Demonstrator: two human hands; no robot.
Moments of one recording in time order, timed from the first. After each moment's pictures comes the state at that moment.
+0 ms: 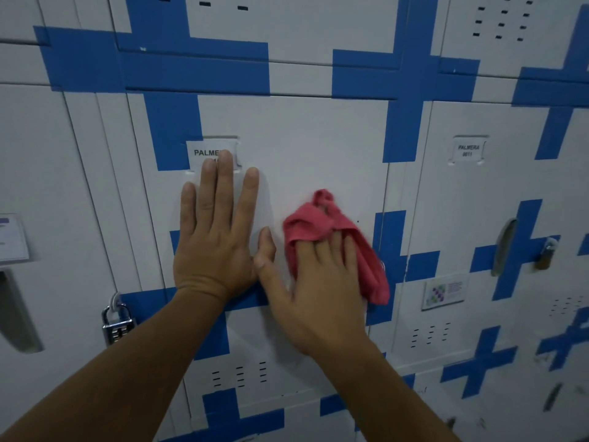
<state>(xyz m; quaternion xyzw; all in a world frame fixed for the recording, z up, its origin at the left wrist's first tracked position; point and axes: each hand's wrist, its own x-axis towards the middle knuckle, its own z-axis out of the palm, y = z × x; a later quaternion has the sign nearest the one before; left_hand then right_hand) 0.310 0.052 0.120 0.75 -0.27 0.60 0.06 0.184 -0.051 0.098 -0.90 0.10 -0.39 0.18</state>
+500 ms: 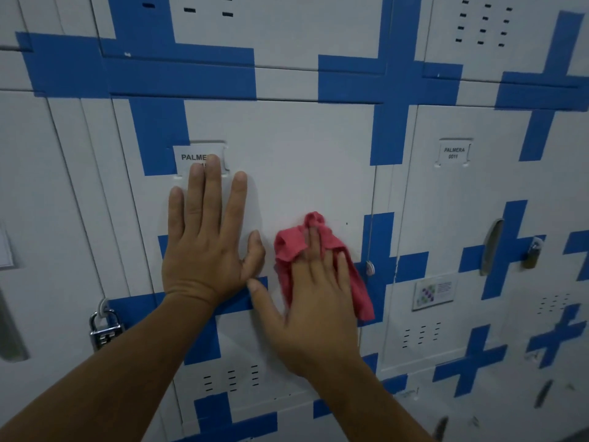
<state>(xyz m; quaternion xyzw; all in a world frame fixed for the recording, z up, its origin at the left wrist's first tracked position) 0.308 0.053 0.120 0.75 -0.27 0.59 0.06 0.177 -0.054 0.078 -0.91 0.10 -0.36 0.18</state>
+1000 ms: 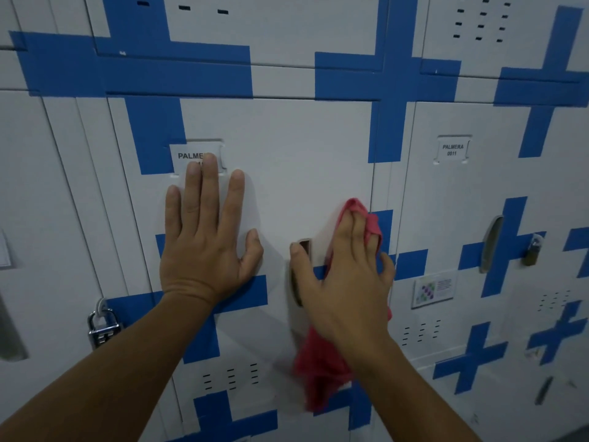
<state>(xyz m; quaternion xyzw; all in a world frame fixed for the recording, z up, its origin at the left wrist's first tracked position) 0.309 0.052 0.121 0.75 -0.28 0.60 0.06 0.179 -0.089 0.090 -0.87 0.21 -0.40 0.21</state>
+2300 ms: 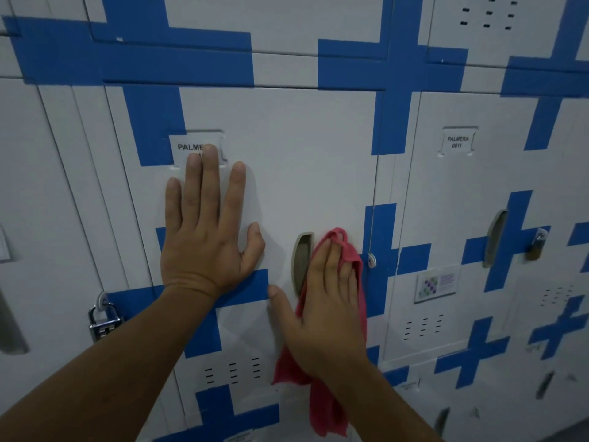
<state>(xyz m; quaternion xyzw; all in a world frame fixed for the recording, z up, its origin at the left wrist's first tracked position) 0.308 0.053 0.120 0.75 -0.27 0.60 0.06 0.186 -0.072 0.045 -0.91 0.15 -0.31 0.24</state>
